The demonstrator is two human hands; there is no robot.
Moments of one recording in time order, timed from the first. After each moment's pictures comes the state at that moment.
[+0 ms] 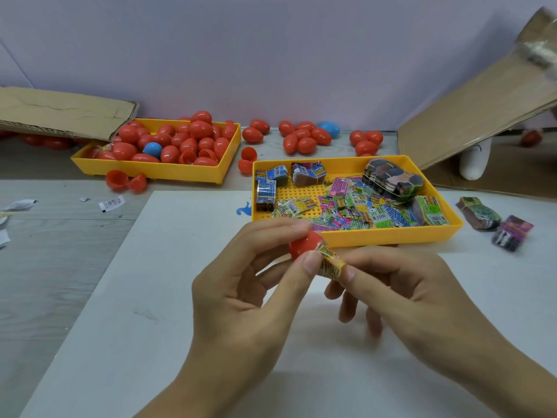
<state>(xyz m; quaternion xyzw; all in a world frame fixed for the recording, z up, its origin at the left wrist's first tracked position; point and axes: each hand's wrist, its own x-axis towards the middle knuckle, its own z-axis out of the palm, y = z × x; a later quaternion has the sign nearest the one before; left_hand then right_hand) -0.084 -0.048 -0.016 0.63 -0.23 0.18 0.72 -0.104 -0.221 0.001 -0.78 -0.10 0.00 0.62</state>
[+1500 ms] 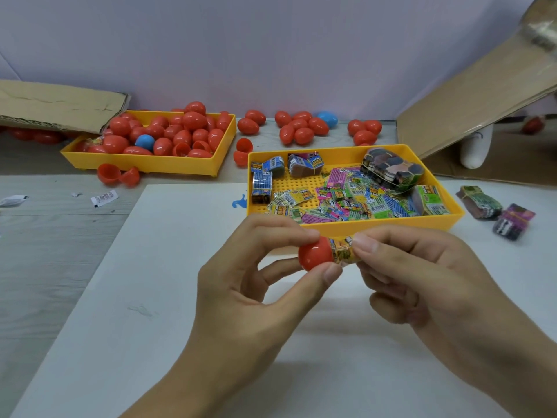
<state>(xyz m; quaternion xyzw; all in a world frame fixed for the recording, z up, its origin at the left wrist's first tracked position) -0.081 -0.047 -0.021 0.65 -0.26 0.12 0.71 -0.107 -0.220 0.015 -0.66 -0.03 0.07 0.75</state>
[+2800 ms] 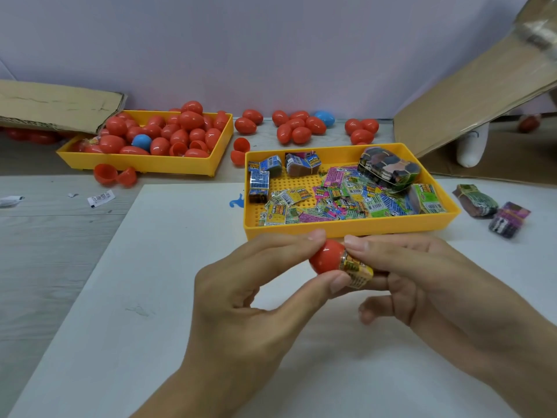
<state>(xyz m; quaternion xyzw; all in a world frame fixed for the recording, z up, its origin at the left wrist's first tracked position) -0.088 -0.048 -0.019 0.71 -0.26 0.20 0.63 -0.101 -0.228 0.018 -0.61 0.03 0.19 0.77</state>
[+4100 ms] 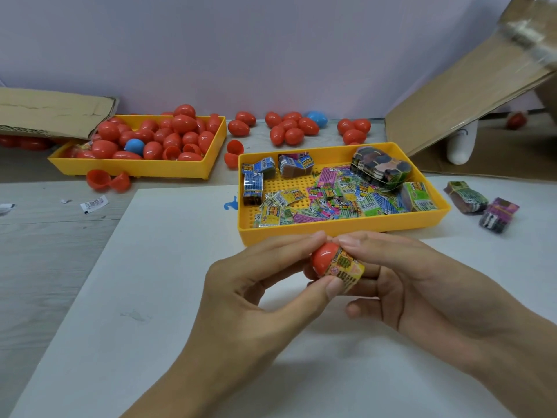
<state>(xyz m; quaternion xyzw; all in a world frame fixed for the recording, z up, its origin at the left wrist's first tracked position) -0.084 -0.047 -0.024 0.67 -0.25 0.06 0.70 -0.097 -0.229 0.012 -0.53 0.07 0.22 0.82</state>
